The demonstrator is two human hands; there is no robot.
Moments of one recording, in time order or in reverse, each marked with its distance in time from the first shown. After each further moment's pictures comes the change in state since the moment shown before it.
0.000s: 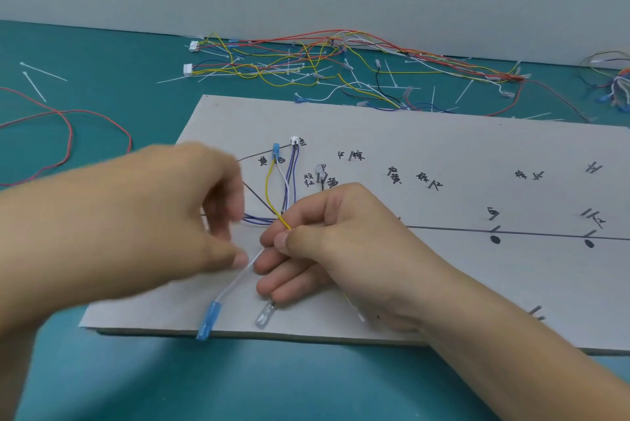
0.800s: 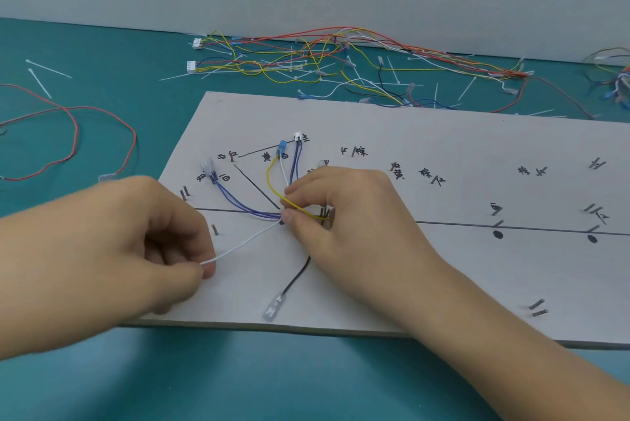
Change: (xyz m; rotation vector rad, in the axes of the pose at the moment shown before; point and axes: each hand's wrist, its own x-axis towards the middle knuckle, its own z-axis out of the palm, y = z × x) left_hand -0.028 -0.063 0.013 -0.058 -0.056 0.004; right_hand 0.011 0.012 -0.009 -0.835 0.354 -0.498
